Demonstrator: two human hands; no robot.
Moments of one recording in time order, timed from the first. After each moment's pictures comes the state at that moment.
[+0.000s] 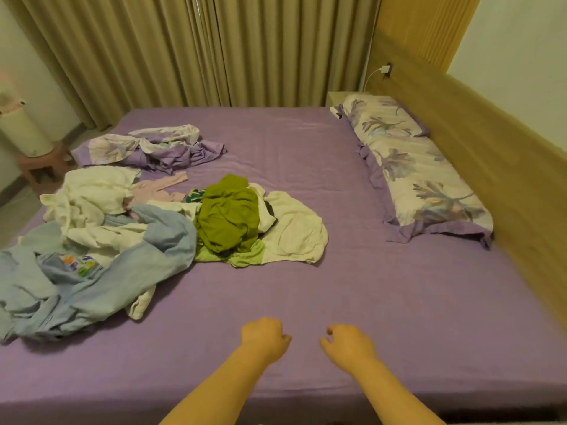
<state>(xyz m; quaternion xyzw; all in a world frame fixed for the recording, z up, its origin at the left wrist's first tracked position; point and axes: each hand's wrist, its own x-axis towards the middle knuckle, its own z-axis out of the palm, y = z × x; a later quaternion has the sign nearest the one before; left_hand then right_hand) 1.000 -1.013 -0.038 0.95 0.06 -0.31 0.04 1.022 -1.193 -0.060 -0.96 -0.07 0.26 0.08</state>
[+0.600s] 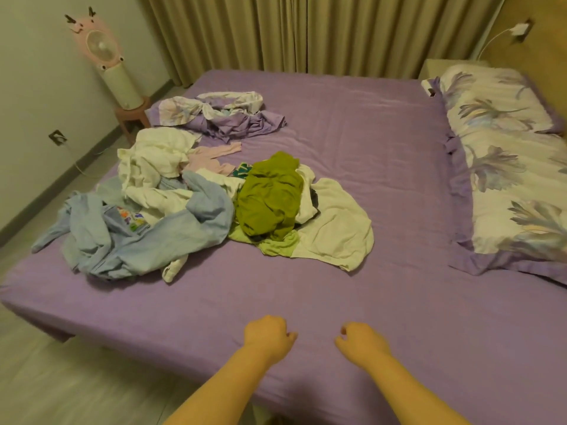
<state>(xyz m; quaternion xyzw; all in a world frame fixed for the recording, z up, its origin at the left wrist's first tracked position) 1.055 -1.022 -0.059 0.92 0.19 -0.34 0.08 1.142 -1.201 -0.096 -0.91 -0.19 0.36 0.04</state>
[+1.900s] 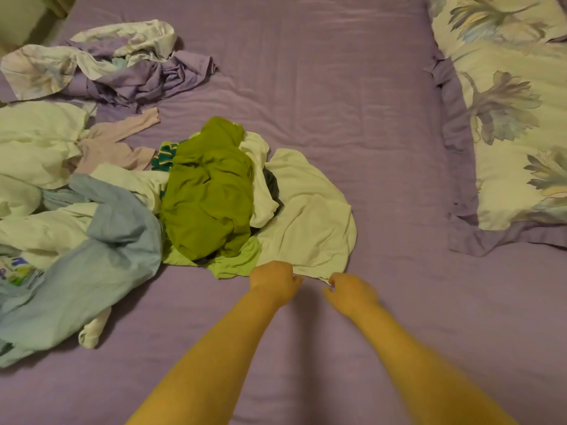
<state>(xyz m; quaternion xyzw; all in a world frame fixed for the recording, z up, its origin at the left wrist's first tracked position) 1.318 -0.980 -0.159 0.93 0.11 -0.33 0.08 1.343 -1.147 -0.177 -0.92 -0.11 0.36 0.08</state>
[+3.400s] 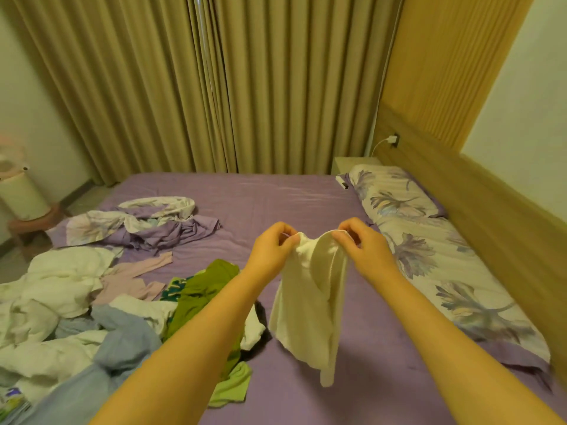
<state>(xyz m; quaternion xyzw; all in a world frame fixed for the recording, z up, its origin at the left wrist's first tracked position) 1.387 -0.974 0.152 0.84 0.03 0.11 0.52 1.416 -1.169 0.165 -0.86 -0.20 -0.09 0.47</state>
